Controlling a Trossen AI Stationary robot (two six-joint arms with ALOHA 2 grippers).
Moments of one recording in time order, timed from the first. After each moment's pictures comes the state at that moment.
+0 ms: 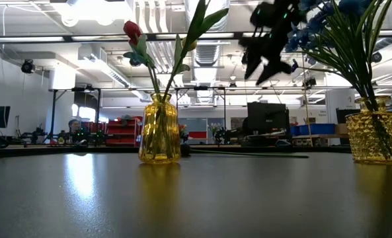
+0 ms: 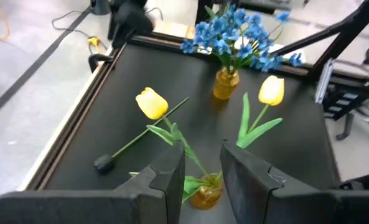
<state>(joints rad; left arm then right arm) 0.23 1.23 1.81 -1.17 0.10 -0.06 -0.70 1.50 1.39 -0.76 -0.05 0.33</state>
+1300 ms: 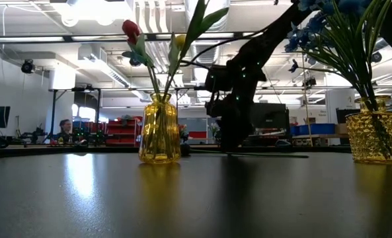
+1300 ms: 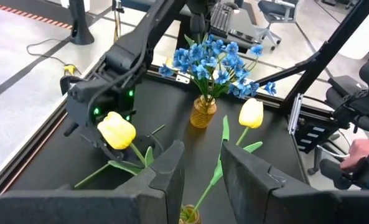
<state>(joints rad) 0.23 1.05 1.42 -0.78 0.18 -0.16 -0.47 2.04 1.39 -0.61 -0.17 0.02</state>
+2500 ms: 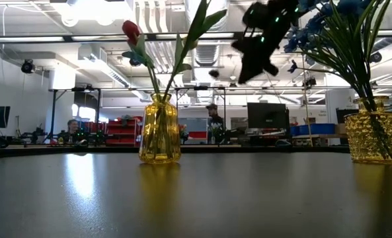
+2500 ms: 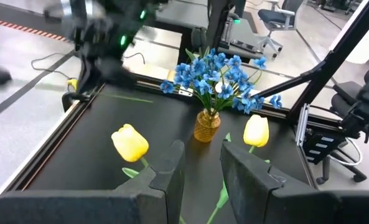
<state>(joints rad) 0.23 1.10 1.42 -0.68 0.16 -0.14 -0.65 1.56 1.38 -0.64 -0.01 0.12</state>
